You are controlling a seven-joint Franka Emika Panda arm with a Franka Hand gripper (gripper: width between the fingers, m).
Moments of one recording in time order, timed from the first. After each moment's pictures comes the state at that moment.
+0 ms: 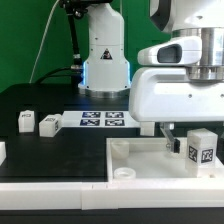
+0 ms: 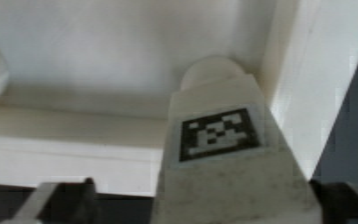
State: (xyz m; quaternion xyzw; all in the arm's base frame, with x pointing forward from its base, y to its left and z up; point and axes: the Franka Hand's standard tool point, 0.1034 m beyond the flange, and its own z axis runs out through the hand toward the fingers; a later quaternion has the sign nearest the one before) arm 0.632 0.115 0.067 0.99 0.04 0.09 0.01
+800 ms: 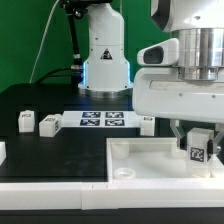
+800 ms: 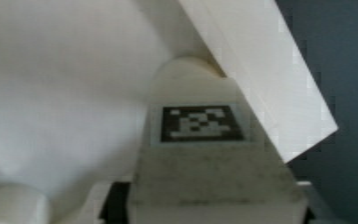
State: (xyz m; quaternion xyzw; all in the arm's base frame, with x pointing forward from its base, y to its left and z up) arm 0.630 0.114 0.066 0.93 -0.35 0.08 -0.03
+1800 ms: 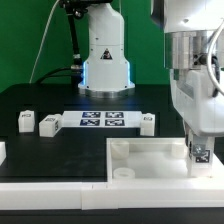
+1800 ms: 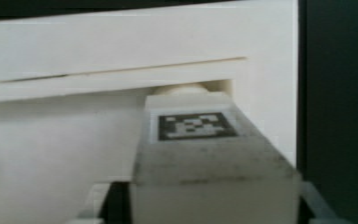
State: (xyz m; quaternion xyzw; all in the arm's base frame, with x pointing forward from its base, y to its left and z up) arm 0.624 0.112 0.065 0.66 -0.74 0.03 -0.06
